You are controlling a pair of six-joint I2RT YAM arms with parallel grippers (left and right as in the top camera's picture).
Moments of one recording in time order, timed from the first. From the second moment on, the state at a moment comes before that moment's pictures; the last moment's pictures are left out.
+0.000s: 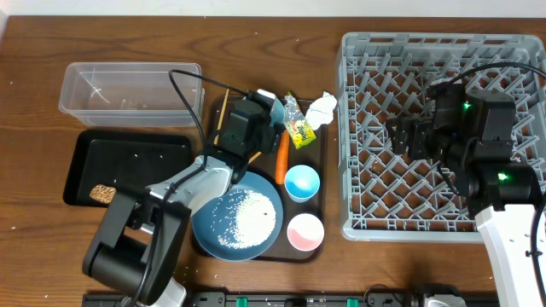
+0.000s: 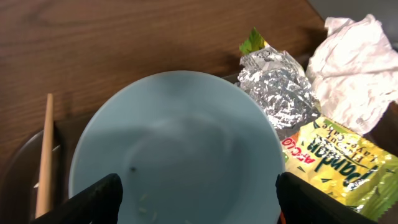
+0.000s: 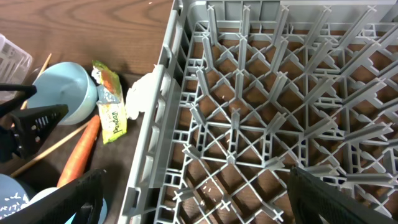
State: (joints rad) left arm -0.43 1.74 0.85 0.21 -0.06 -0.04; right arm 0.02 1.16 1.07 -0.68 -0.21 0.04
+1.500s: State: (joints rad) left arm -0.61 1.41 0.88 -0.84 0.16 -0.12; right arm 0.02 1.16 1.07 -0.69 -0.21 0.04
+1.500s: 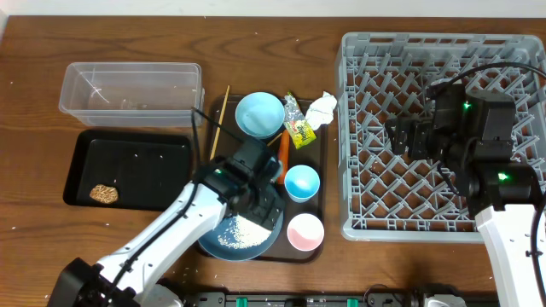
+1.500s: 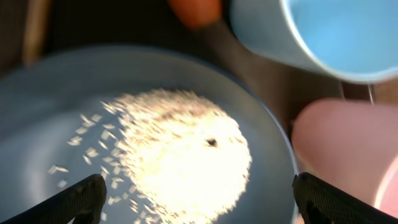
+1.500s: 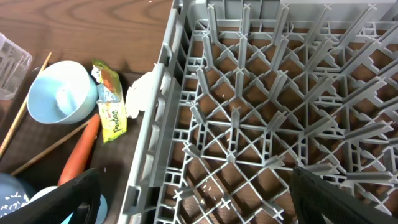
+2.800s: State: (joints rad) left arm -0.67 1.63 0.89 -0.99 0.28 -0.18; right arm 0.02 1.16 1.07 -0.69 -0.21 0.04
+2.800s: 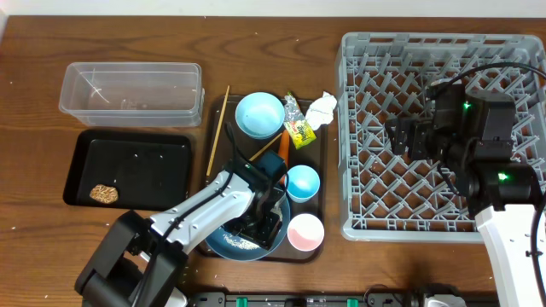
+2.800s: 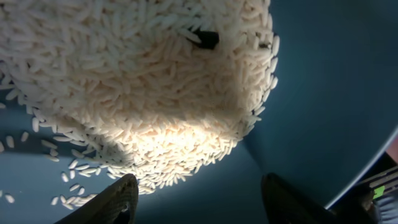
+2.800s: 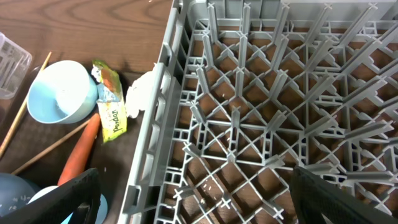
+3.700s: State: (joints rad) left arm -0.45 1.59 1.04 -0.96 0.06 -0.23; right arm 0.02 1.16 1.07 -0.69 -0.21 0.04
